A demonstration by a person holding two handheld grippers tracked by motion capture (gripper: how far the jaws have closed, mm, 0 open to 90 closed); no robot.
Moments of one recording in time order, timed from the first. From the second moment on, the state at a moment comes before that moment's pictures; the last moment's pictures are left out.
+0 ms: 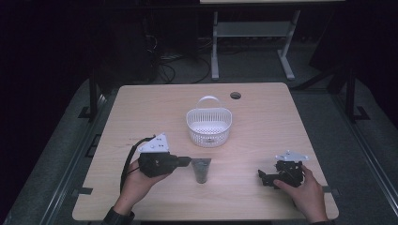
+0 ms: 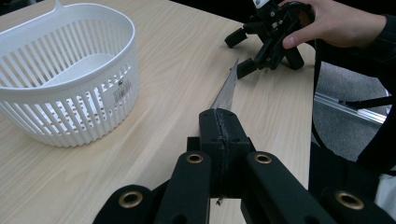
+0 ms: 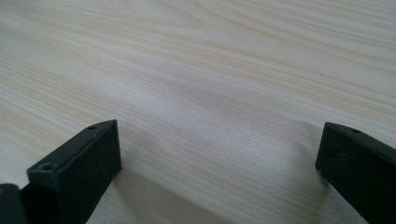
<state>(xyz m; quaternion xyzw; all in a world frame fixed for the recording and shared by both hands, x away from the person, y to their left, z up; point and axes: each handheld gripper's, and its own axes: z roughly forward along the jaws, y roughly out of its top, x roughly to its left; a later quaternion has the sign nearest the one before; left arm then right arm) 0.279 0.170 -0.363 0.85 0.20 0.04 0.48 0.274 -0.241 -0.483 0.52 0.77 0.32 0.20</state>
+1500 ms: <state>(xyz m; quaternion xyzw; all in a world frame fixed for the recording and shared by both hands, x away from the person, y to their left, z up) 0.305 0.154 -0.367 0.86 0.21 0.08 0.46 0.274 -0.241 -0.483 0.52 0.77 0.32 0.20</state>
